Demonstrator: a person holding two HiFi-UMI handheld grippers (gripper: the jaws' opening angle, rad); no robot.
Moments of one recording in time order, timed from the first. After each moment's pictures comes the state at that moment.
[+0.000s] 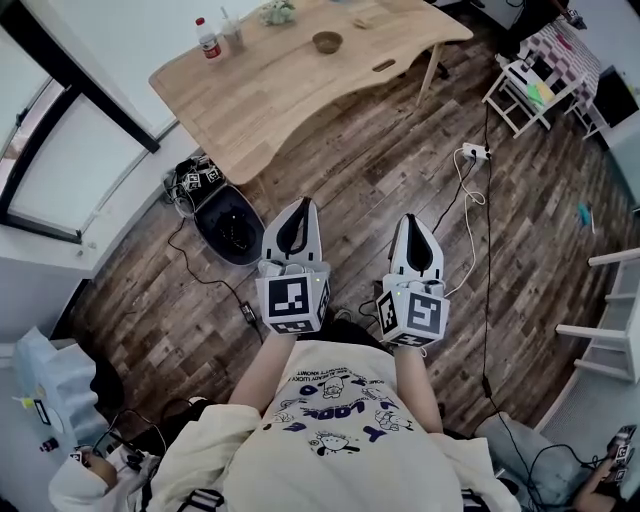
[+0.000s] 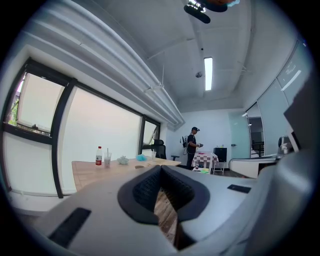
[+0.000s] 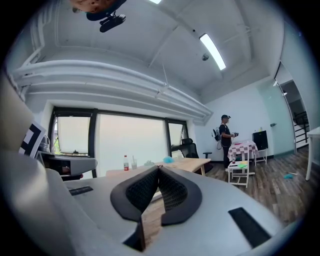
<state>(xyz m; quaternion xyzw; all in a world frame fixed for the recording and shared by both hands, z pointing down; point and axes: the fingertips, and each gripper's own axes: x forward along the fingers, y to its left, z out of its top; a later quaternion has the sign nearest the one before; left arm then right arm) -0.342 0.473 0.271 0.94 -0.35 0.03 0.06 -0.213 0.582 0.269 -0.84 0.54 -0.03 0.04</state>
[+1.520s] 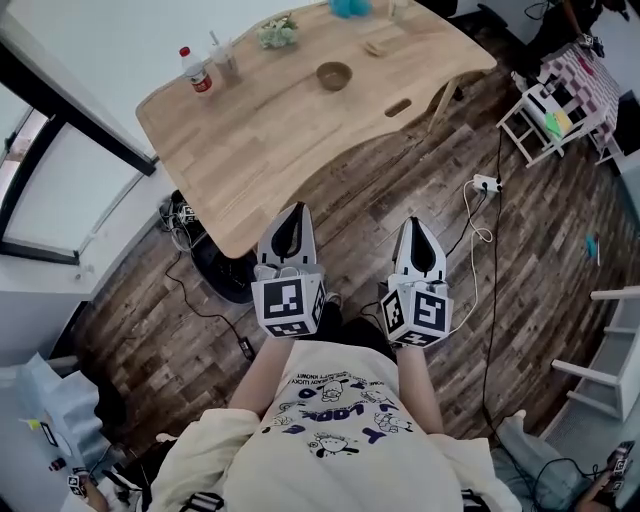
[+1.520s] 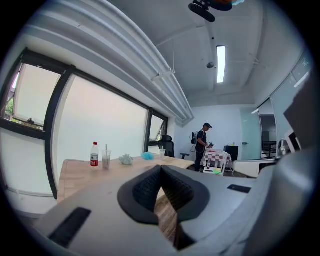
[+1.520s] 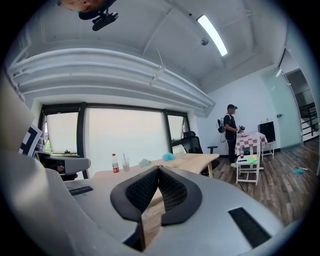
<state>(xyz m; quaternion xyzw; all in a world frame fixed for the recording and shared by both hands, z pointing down) -0.244 0.295 0.292 0.92 -0.37 0.05 0.08 -0.091 0.408 0.295 -0.84 0.54 -0.07 0.04</state>
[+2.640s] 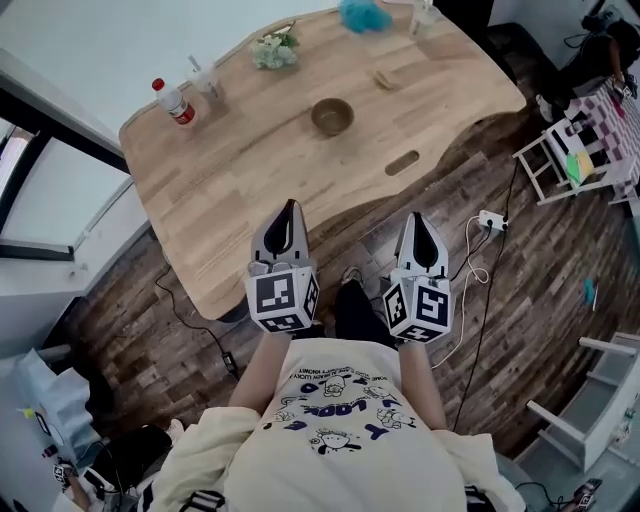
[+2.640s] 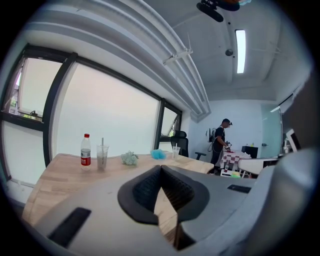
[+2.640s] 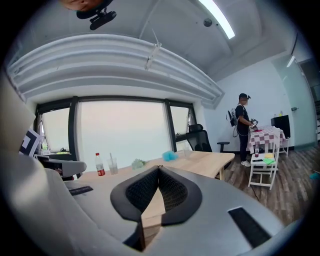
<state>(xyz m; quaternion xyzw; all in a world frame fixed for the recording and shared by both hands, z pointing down) -0.123 0.132 0.317 0.89 -0.44 0.06 0.12 0.060 0.236 0.309 -0.81 0.58 -0.10 0.02</state>
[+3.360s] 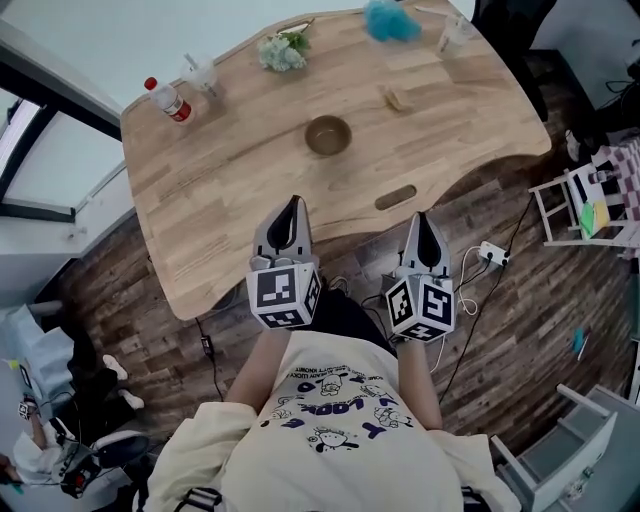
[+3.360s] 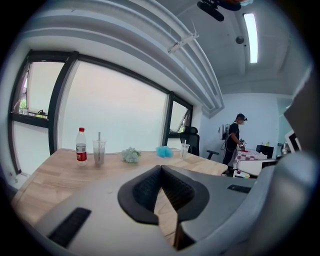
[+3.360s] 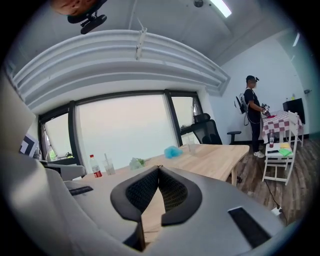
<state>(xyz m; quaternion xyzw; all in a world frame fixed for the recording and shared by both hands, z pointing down) -0.042 0.078 0.332 0.85 -0.50 0.08 0.14 0.158 0.154 0.330 -0.77 0.62 -0.15 0.04</state>
